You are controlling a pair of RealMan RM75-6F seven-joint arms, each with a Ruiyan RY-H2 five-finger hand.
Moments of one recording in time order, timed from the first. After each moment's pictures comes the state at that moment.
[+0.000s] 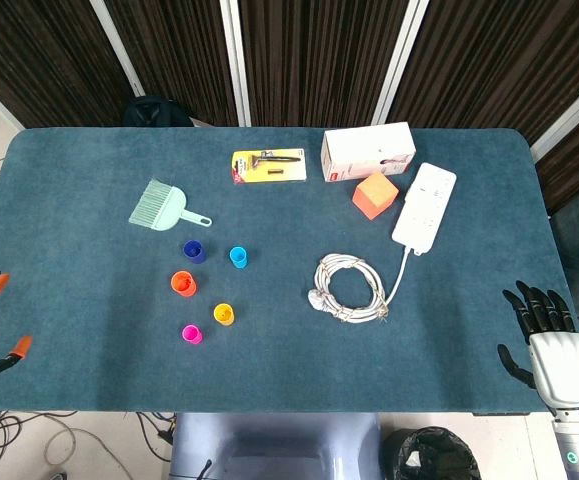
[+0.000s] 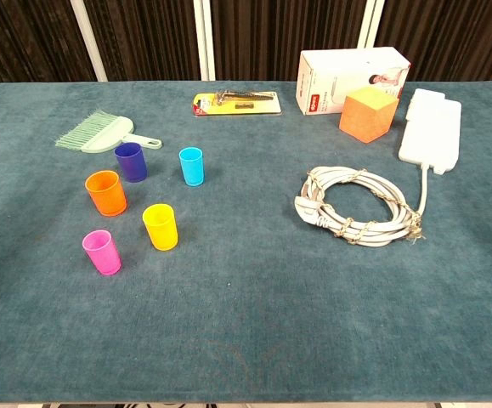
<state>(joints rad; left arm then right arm) -0.07 -1.11 -0.01 -1.70 1.50 1.65 0.09 0.07 -1.13 0.06 -1.64 -1.58 1.54 -0.09</state>
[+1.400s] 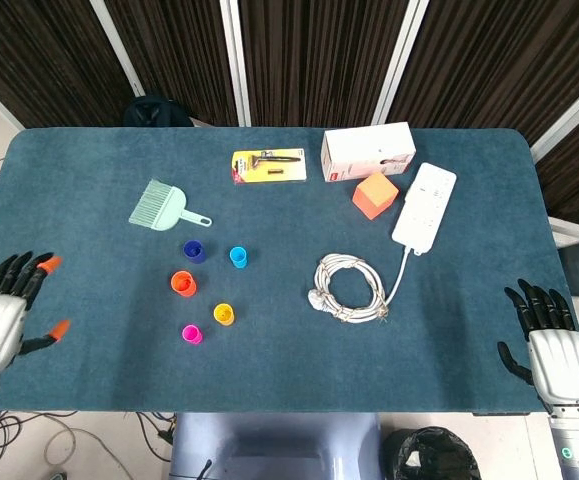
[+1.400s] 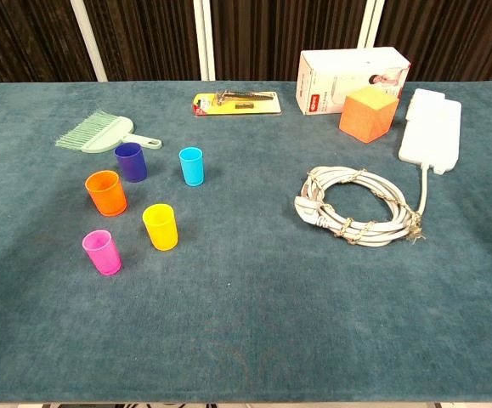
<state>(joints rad) -0.24 -1.03 -0.09 -1.77 1.49 1.36 0.06 0.07 -1.16 0.08 -1.65 -1.53 1.53 -0.13</state>
